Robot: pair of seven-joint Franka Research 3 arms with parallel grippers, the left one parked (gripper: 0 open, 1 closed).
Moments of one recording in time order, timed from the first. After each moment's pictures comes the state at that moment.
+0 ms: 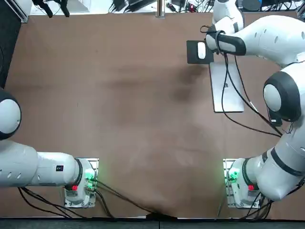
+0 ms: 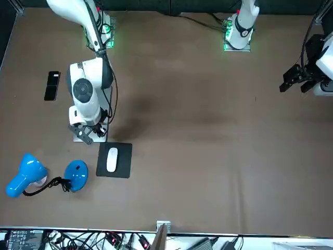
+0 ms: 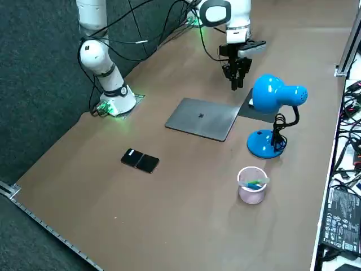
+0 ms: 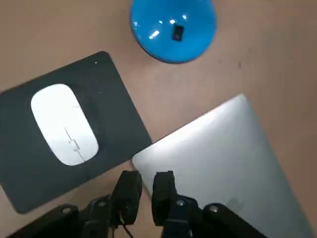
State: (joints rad) arm 0.67 0.39 -0.39 -1.90 -0.15 2.26 0.90
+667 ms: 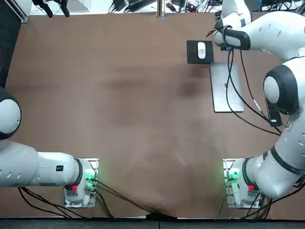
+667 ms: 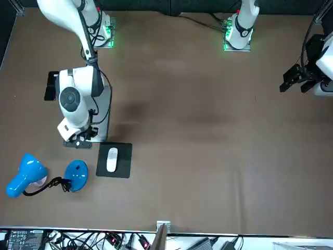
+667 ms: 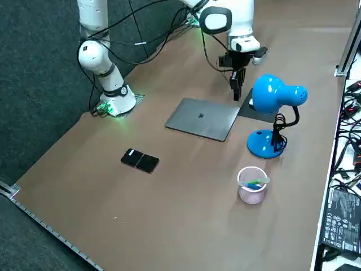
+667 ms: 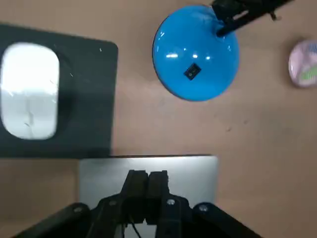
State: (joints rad) arm 0.58 0.42 -0.39 -1.87 -0.16 2.26 0.30
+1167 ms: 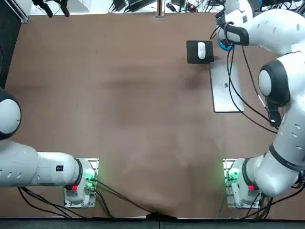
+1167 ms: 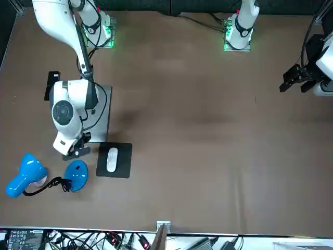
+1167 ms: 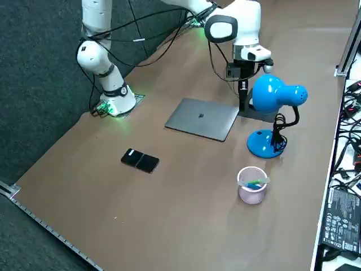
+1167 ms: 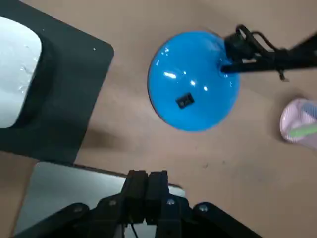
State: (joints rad) arm 0.50 0.53 -0.39 -1.76 -0.16 2.26 -0.09
